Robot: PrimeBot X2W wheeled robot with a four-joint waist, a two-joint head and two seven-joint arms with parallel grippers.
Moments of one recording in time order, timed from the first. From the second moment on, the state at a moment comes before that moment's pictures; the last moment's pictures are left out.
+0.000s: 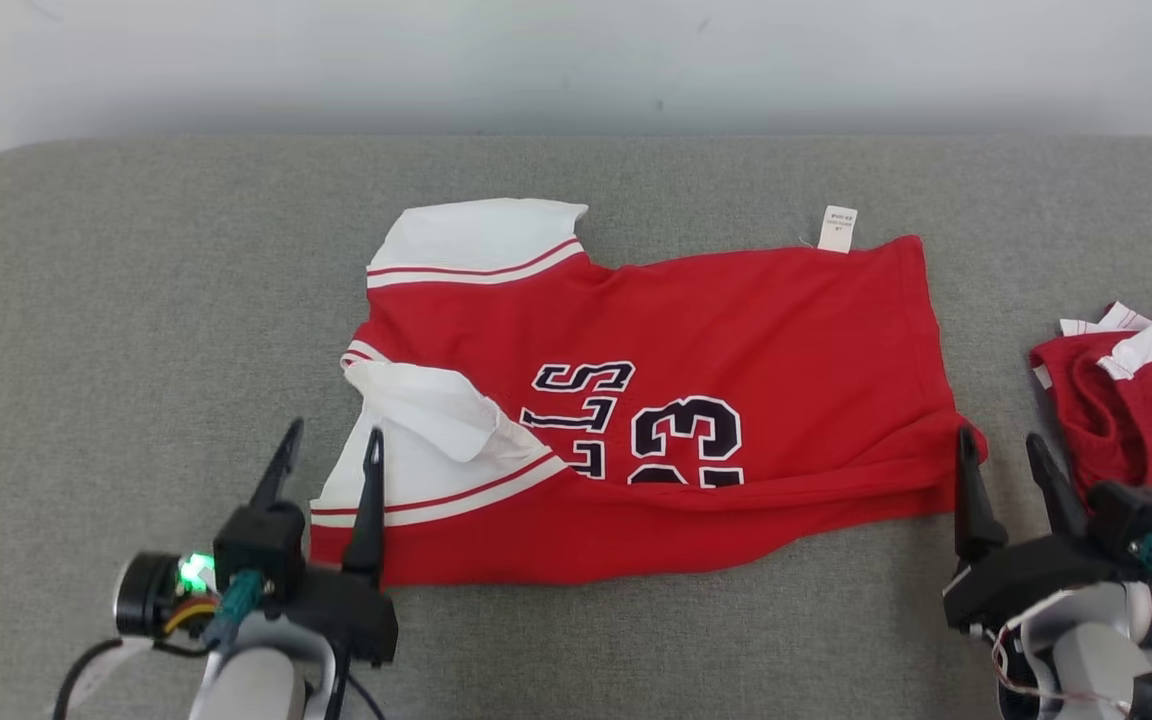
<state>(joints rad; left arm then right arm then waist) -0.45 0.06 -0.17 0.38 -0.02 0.11 -0.26 -0.39 -0.20 0.09 0.57 0.26 0.13 -0.26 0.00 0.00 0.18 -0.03</state>
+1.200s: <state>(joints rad) -0.36 0.05 -0.14 0.58 -0.14 0.08 -0.27 -0.26 -0.15 0.06 0.51 0.26 0.13 -0.26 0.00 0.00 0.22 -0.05</state>
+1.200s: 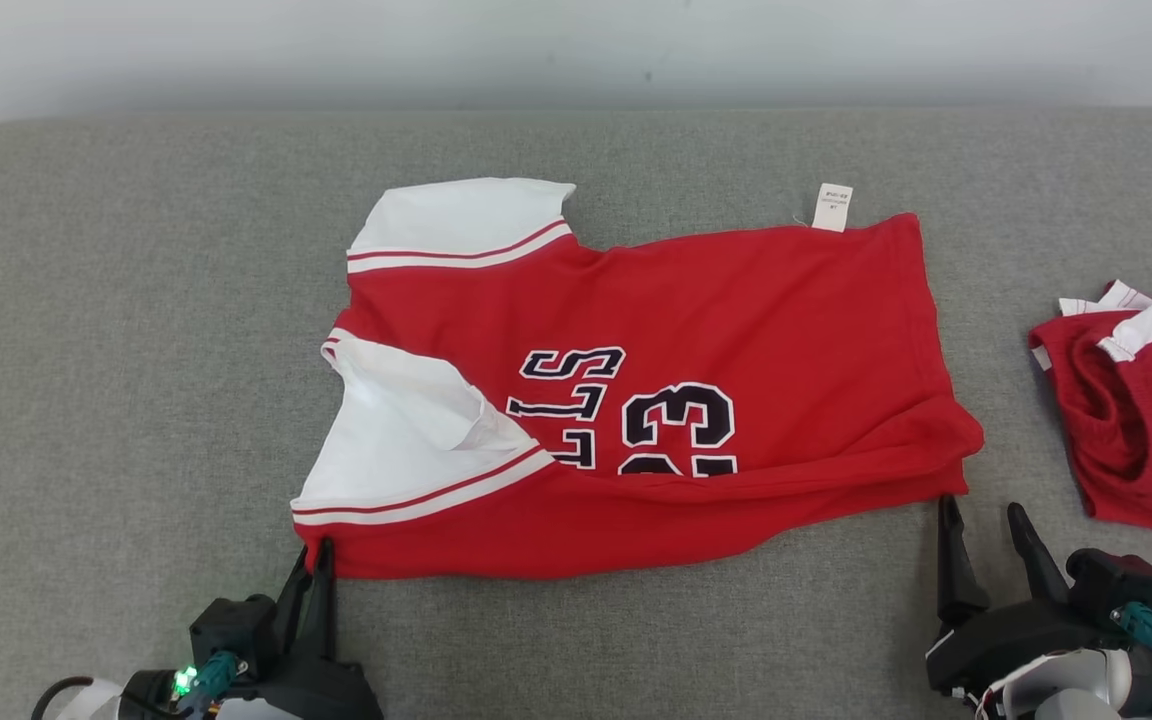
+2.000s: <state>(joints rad) -0.38 0.05 -0.18 0.55 -0.15 0.08 -0.27 -0.33 -0.17 0.08 0.57 0.25 0.13 -0.26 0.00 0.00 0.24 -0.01</state>
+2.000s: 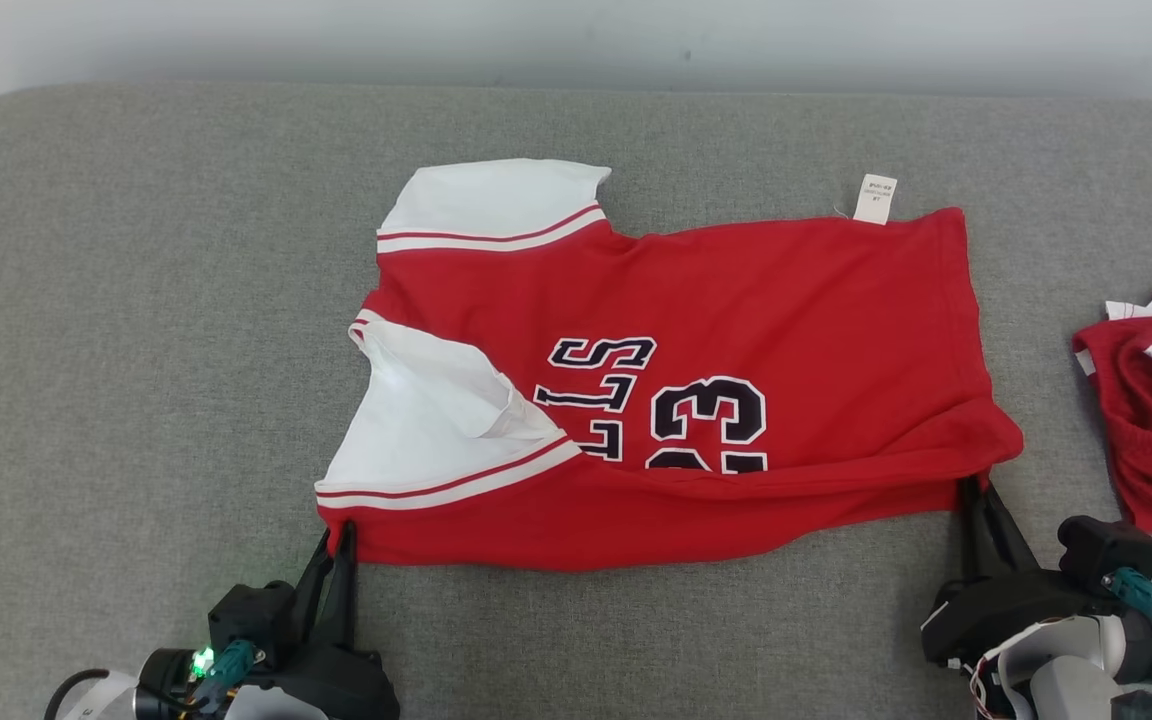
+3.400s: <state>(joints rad) -0.09 0.05 -0.16 0.53 -0.15 0.10 -0.26 0.05 -0.13 -0.03 0.49 0.28 0.13 -0.26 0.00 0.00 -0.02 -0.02</state>
